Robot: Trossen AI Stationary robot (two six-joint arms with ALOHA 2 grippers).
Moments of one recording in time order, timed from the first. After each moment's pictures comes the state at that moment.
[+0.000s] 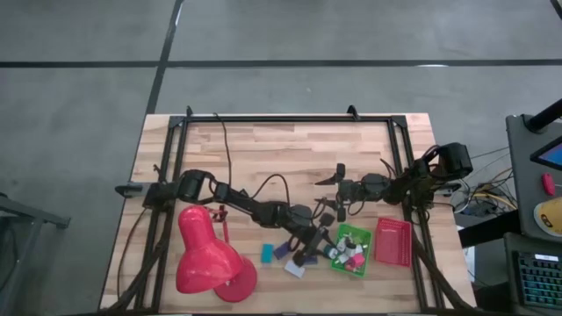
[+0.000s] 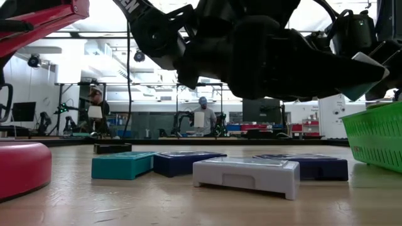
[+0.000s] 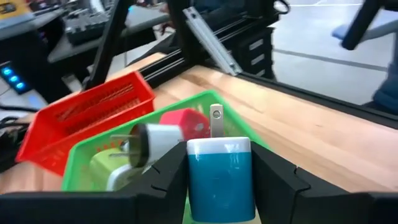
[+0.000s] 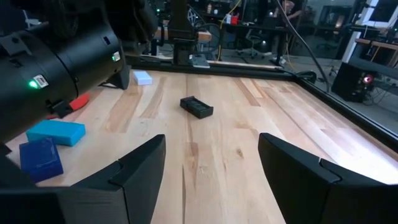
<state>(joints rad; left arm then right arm) -0.19 2.32 1.44 0.58 0.41 0.37 0.01 1.65 0.17 1.39 0.07 -0.06</state>
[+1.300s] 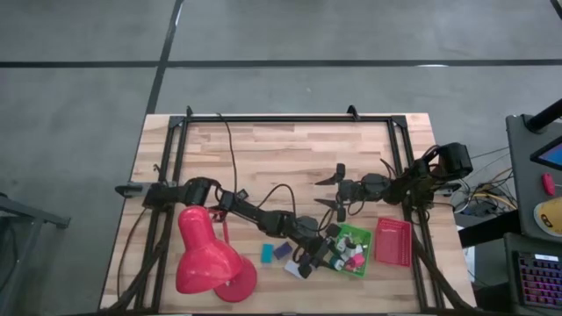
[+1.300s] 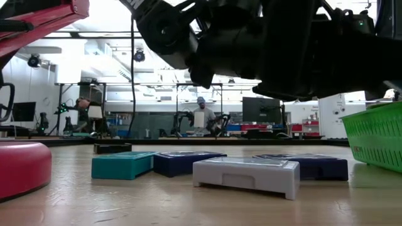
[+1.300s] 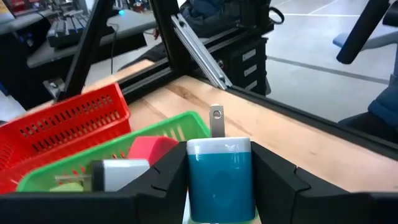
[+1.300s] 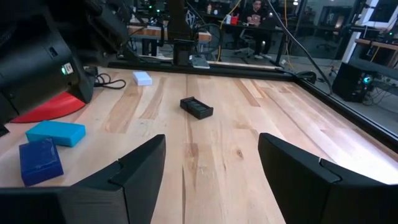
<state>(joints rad) -0.24 2.41 1.58 0.55 0.38 0.32 0.01 1.65 0.17 1.39 0.07 -0.06</state>
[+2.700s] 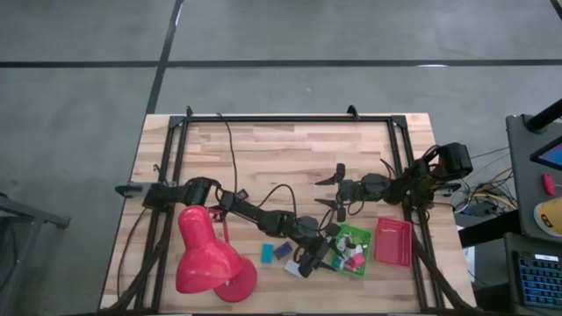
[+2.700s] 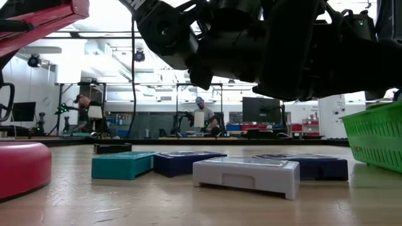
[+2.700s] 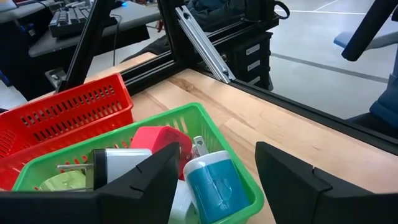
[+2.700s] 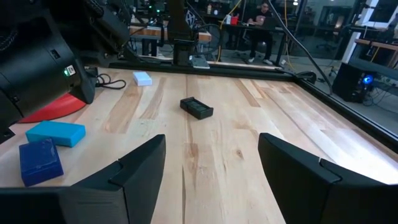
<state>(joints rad) -0.24 2.41 1.58 0.54 0.37 0.30 0.01 1.65 0.17 1.39 0.07 -0.06</state>
